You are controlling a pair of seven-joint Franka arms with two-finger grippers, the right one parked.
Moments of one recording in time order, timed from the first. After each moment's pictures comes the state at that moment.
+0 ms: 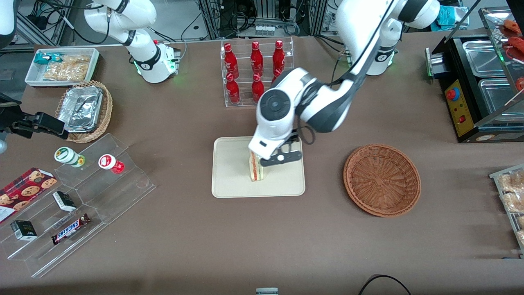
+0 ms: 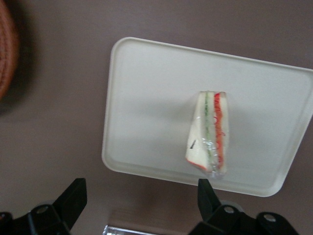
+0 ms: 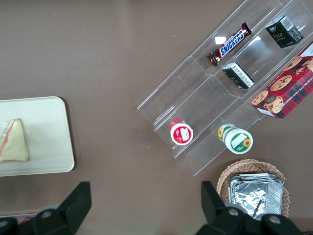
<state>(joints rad) -0.64 0.56 -0.07 -1.30 -0.03 1.71 -0.91</state>
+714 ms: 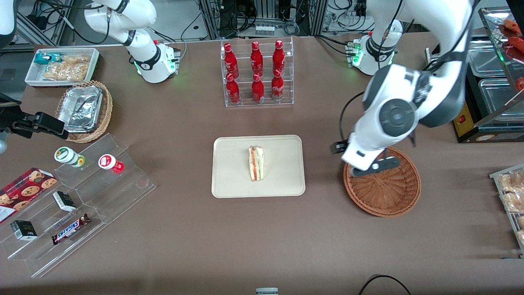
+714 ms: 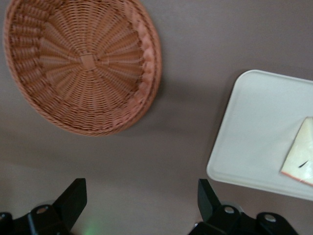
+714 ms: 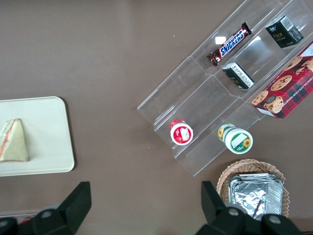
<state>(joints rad) -0.31 0.25 -0.06 -1.65 -0.03 1.68 -0.56</state>
